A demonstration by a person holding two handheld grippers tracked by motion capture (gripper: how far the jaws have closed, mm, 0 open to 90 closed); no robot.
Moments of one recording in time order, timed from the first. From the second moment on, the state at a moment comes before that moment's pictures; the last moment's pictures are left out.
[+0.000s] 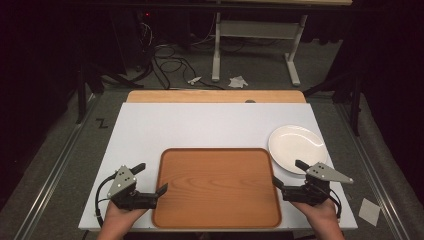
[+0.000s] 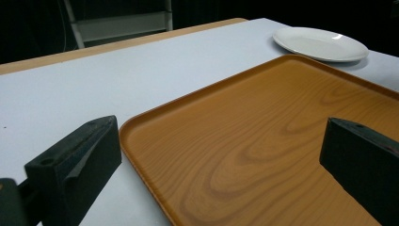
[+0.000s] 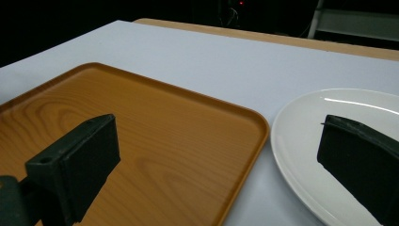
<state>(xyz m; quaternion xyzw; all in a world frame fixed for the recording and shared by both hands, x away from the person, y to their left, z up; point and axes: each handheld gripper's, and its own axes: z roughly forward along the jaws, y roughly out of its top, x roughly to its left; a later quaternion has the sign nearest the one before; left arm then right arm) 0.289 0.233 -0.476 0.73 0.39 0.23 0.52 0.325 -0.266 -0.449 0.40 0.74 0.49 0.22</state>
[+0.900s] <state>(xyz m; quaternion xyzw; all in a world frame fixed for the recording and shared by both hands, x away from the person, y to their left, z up) 0.300 0.235 -0.475 0.72 0.39 0.23 0.53 0.328 -0.338 -0.455 0.49 0.69 0.46 0.26</state>
